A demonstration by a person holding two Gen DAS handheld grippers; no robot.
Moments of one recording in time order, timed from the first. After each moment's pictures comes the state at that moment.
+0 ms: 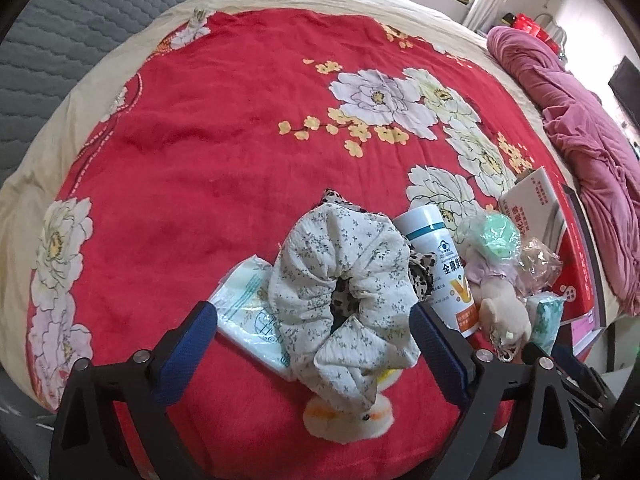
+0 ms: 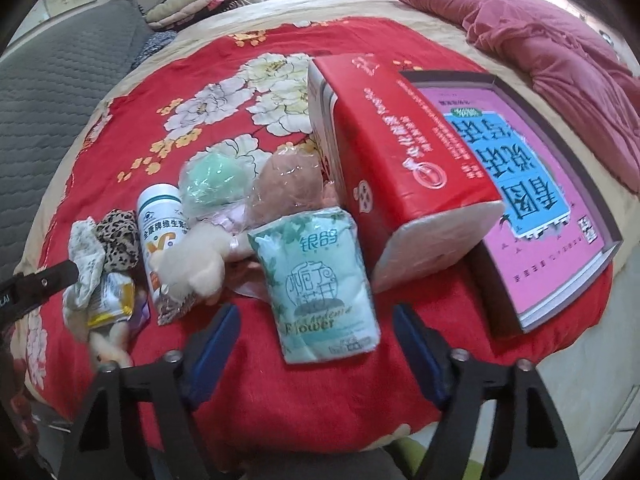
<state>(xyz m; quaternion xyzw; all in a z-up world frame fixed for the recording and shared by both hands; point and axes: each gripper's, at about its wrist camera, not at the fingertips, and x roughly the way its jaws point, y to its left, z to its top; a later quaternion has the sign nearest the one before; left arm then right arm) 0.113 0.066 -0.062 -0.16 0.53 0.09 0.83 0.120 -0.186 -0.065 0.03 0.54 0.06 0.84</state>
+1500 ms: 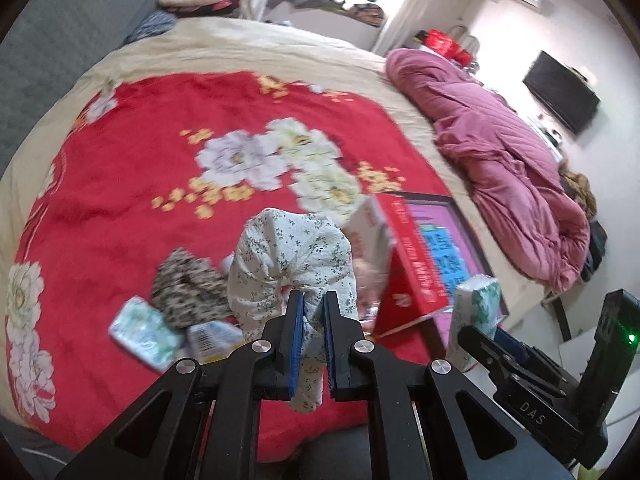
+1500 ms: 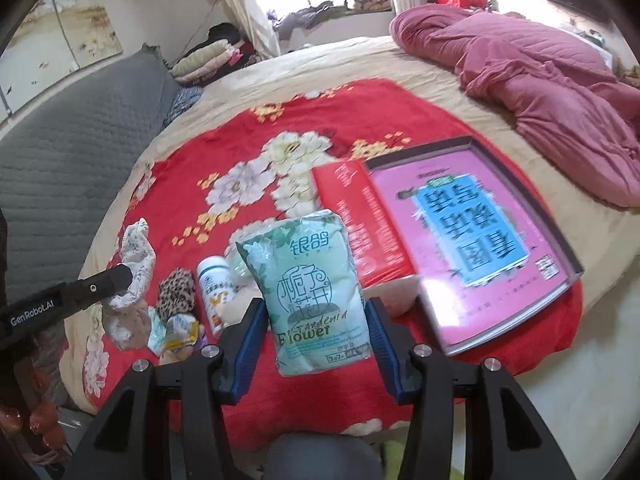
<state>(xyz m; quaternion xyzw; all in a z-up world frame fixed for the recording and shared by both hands) 0.098 -0.030 0.051 -0.16 0.45 -0.06 0.88 0.086 -0.246 0.041 0.08 0.45 0.10 0.88</state>
